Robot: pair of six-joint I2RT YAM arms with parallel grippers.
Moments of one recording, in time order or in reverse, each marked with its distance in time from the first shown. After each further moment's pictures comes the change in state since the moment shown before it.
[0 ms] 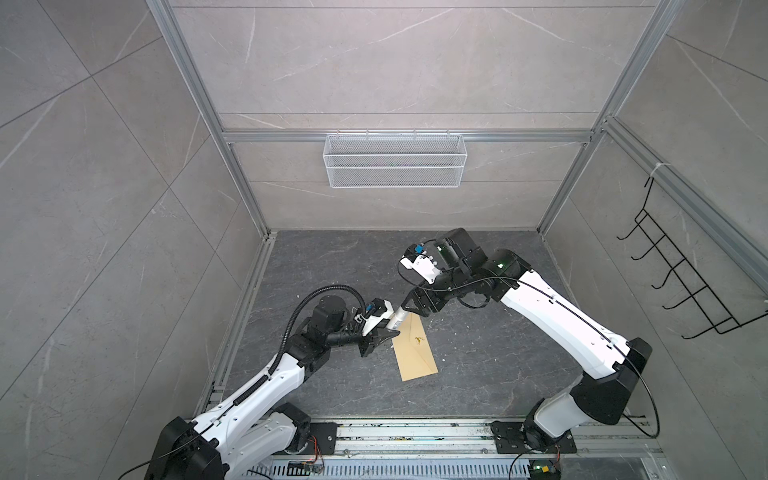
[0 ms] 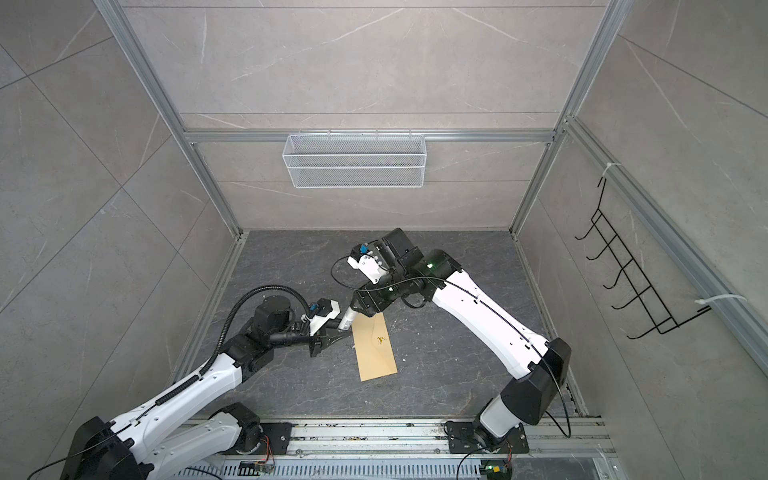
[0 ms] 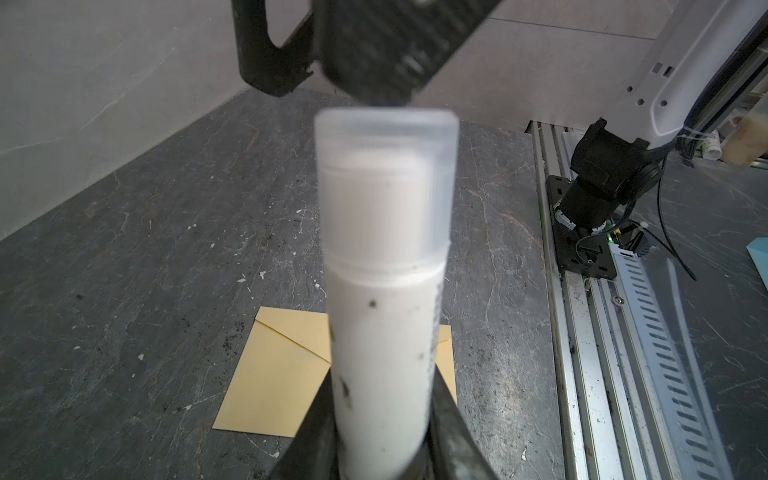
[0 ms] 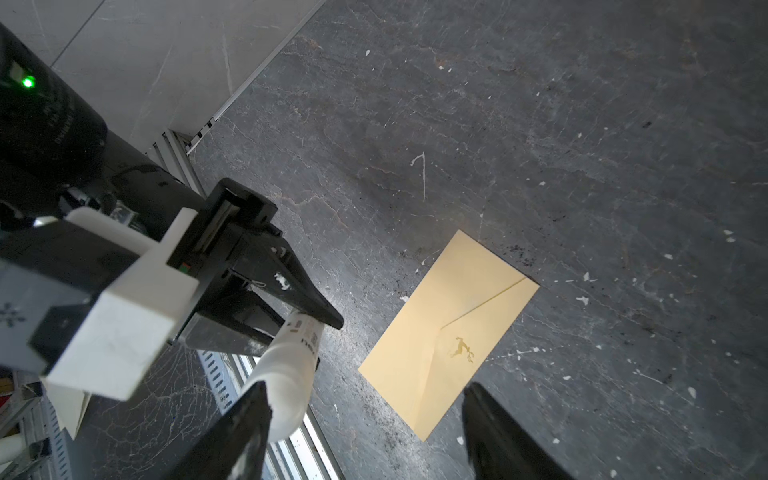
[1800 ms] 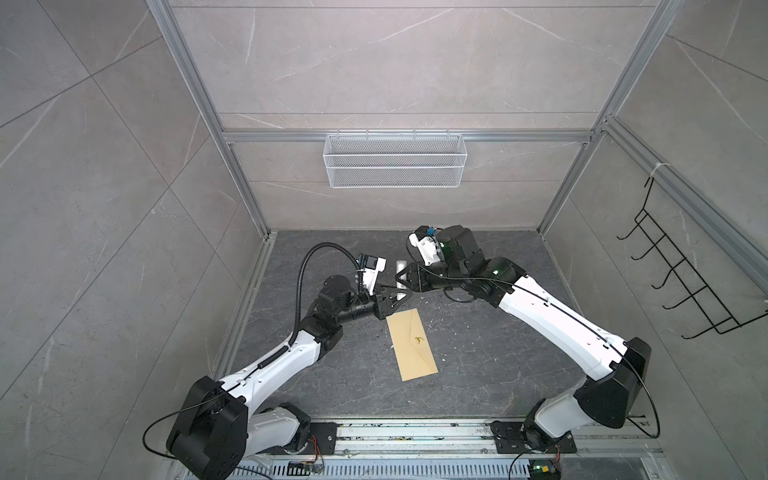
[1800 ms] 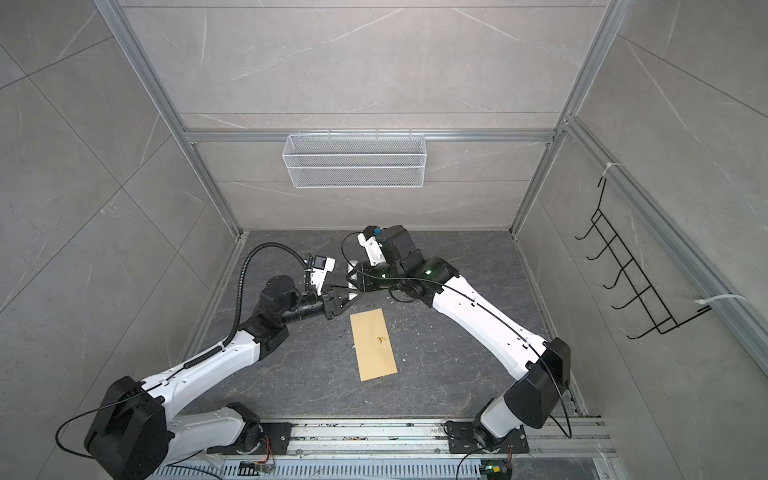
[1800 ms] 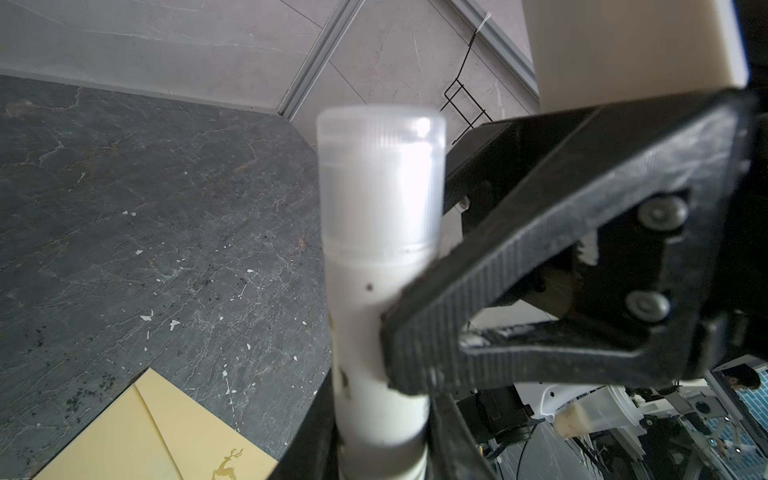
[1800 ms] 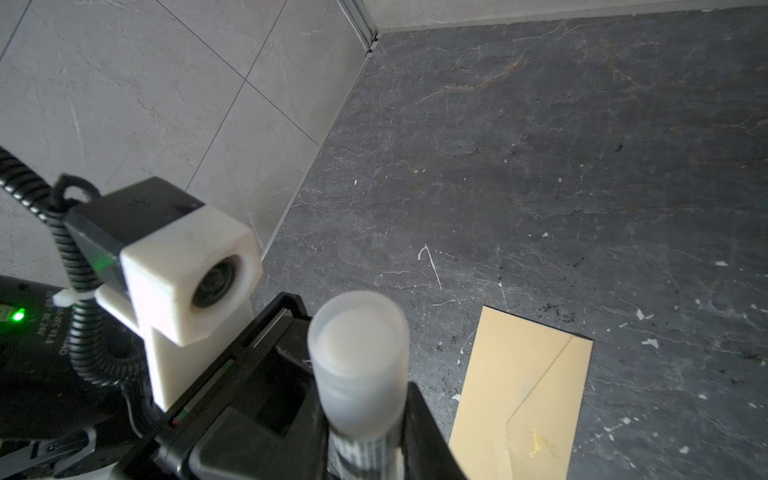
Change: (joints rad) left arm 0.004 0.223 0.125 0.408 -0.024 -0.890; right arm -0.012 -0.011 -0.132 0.391 0.042 0.453
